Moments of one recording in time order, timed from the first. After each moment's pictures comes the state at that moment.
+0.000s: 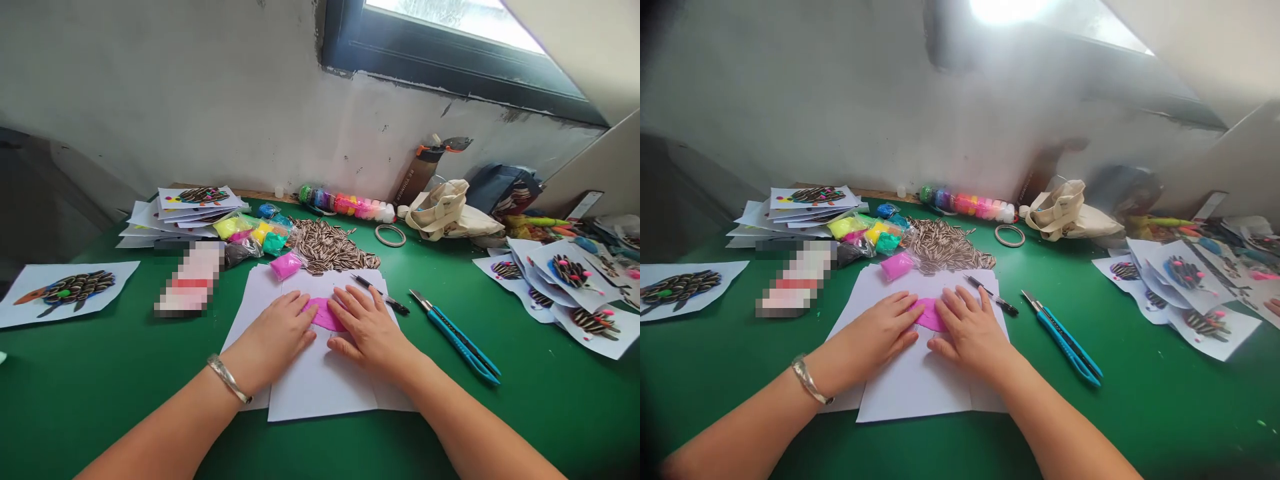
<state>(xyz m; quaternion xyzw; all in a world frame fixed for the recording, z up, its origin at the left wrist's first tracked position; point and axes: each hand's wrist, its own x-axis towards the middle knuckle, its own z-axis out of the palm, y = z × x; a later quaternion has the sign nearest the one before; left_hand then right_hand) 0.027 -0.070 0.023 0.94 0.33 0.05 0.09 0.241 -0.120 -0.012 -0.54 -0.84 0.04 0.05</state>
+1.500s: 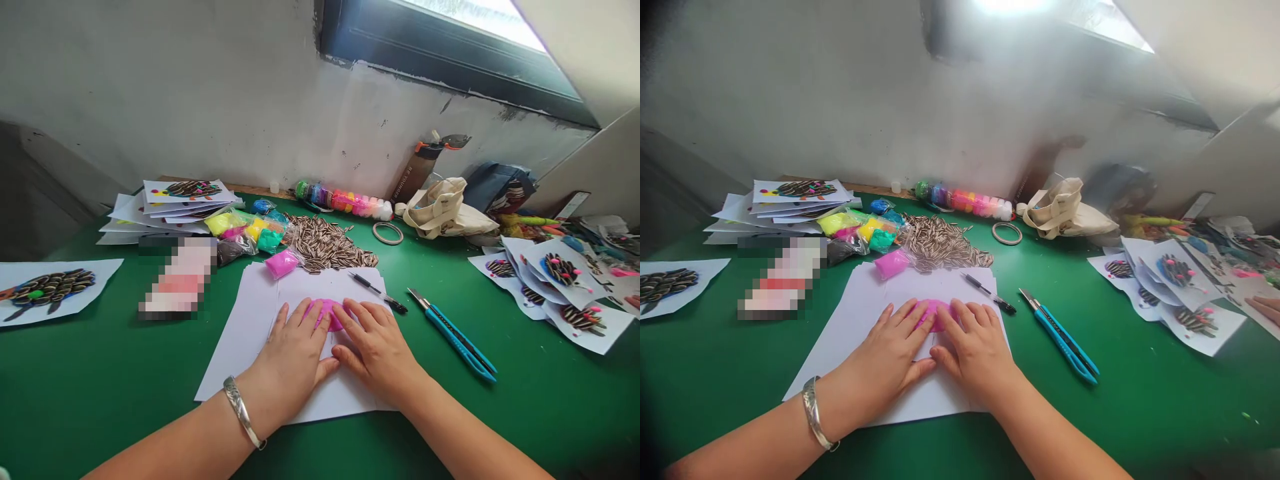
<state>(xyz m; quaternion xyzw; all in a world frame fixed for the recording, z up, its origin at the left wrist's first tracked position) 0.053 -0.104 0.005 0.92 0.39 0.00 0.11 0.241 -0.147 -0.017 -0.59 -0.80 -0.01 0.12</state>
